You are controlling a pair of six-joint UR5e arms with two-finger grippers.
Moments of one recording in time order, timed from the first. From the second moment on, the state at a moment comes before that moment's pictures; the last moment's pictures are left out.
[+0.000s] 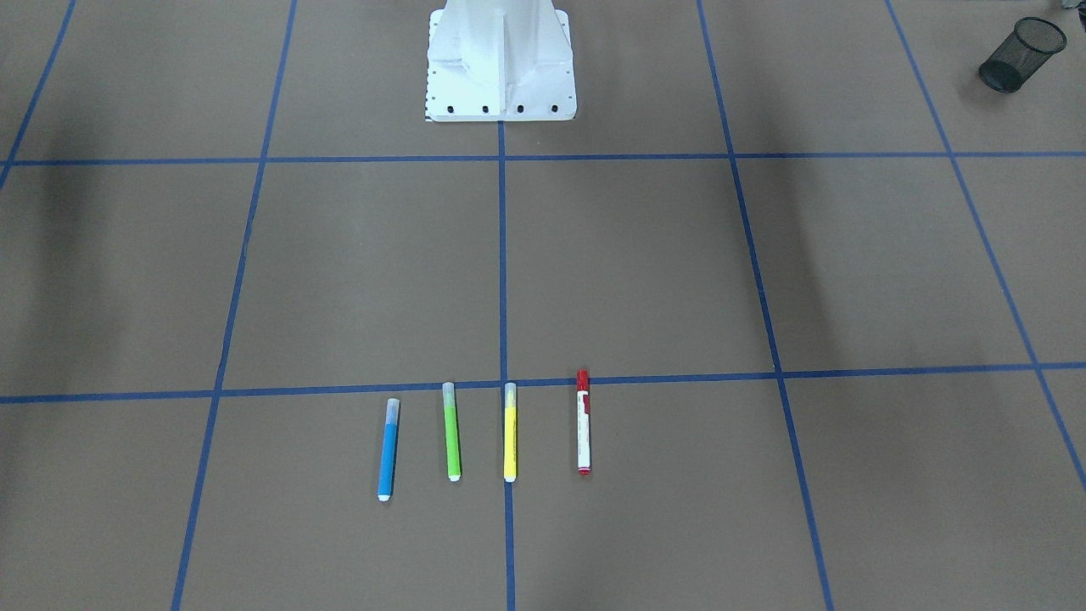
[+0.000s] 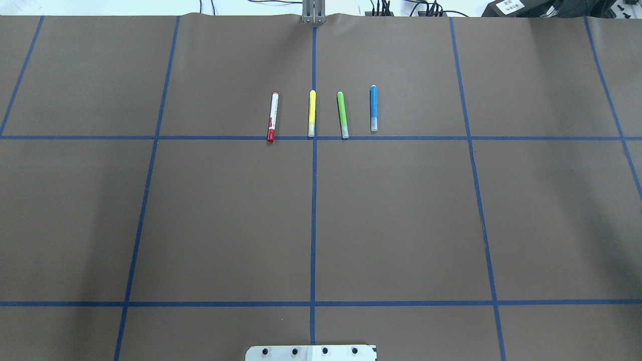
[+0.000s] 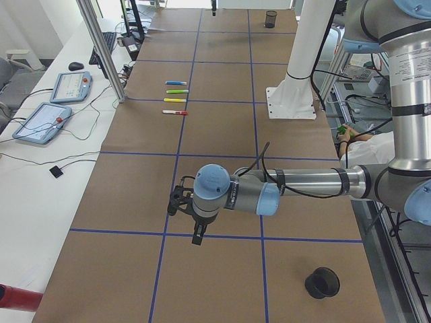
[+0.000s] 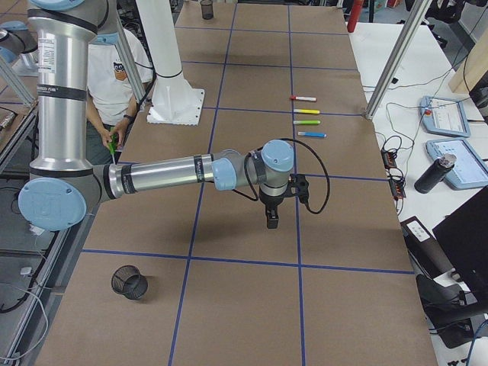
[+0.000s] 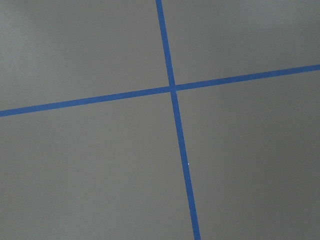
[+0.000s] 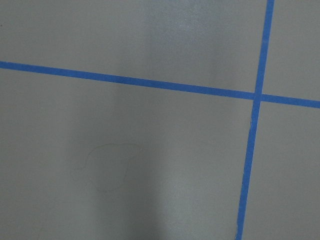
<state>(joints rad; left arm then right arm) -1.62 -1.36 -1.73 -1.83 -2.40 0.09 1.37 -1.65 1.81 -1.53 2.35 0.16</state>
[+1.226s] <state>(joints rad) -1.42 -1.44 -1.72 -1.95 -2.40 -0.20 1.28 -1.66 1.73 -1.28 2.36 0.18</state>
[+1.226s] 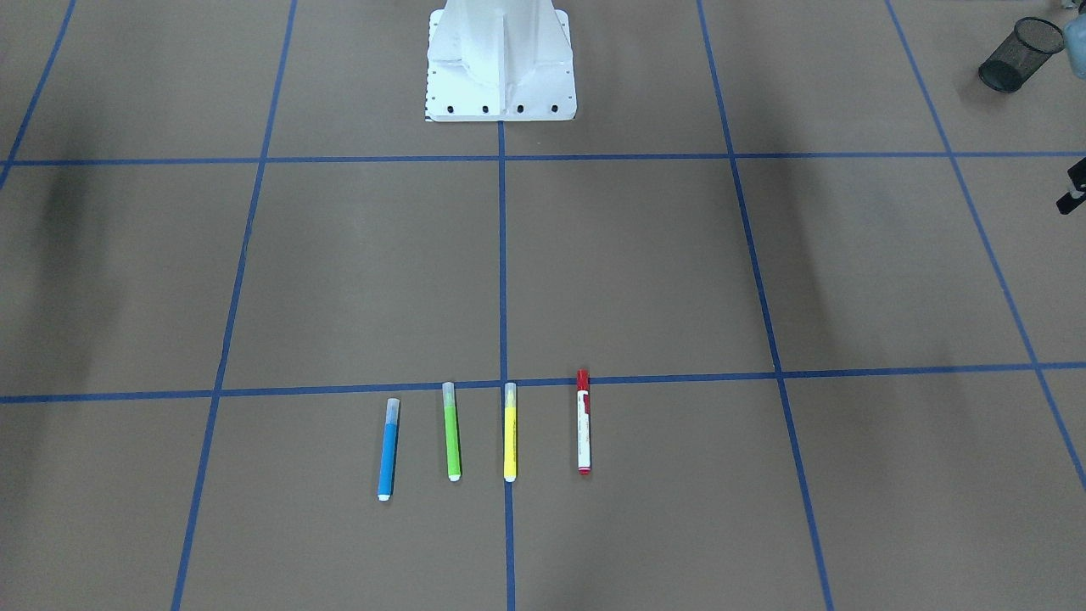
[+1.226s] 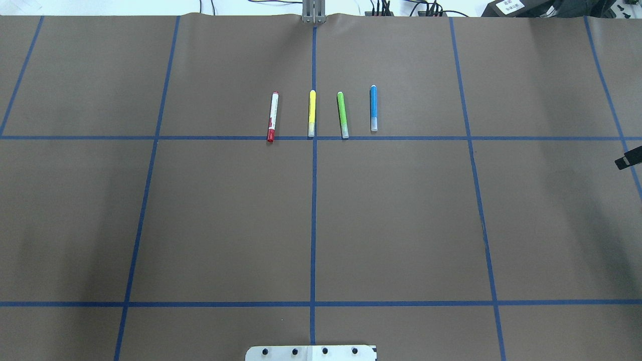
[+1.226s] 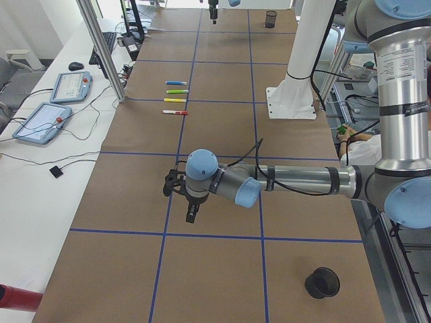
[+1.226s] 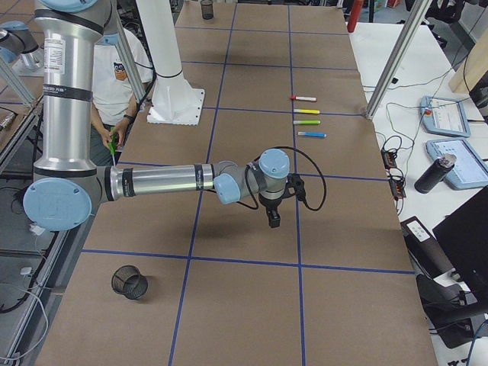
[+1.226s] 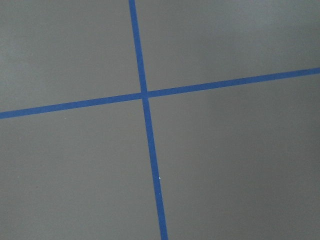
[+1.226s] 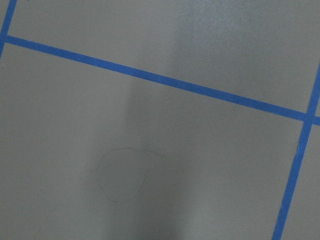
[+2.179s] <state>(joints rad) -1.02 -1.87 -1.69 -1.87 -2.25 -0.68 1.28 -1.67 1.73 -1.21 2.43 0.18</state>
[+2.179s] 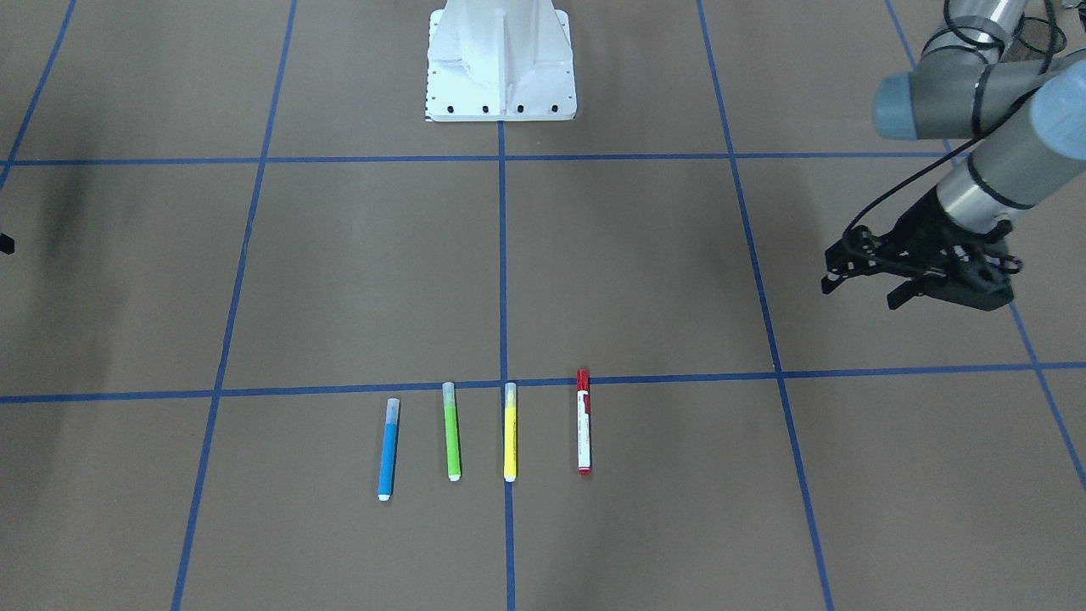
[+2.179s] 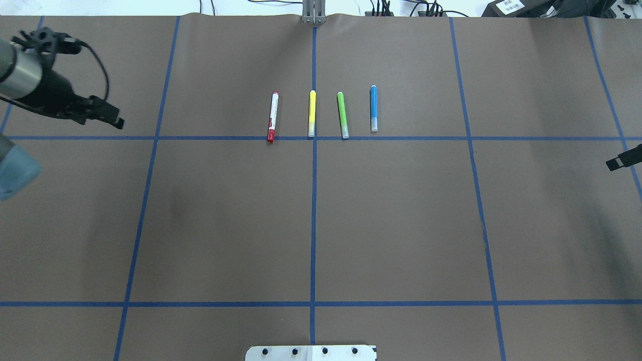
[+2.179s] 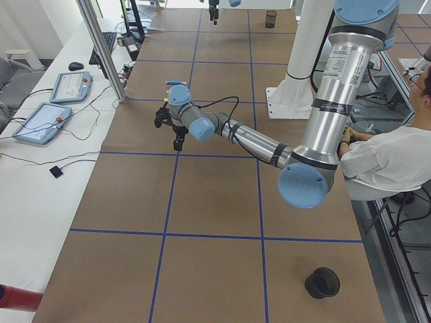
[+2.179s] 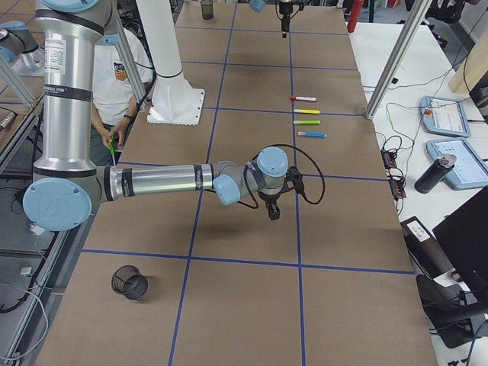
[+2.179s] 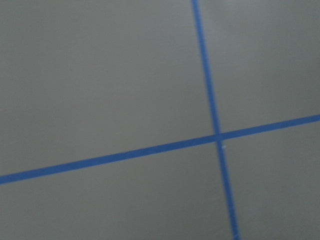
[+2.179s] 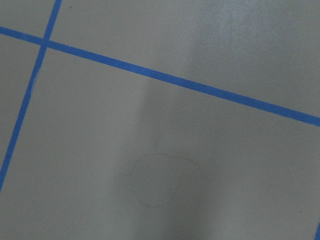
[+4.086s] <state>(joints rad) -0.80 -2.71 -0.70 -1.98 -2.05 -0.71 1.22 -1.65 1.71 -1.20 2.41 0.19</state>
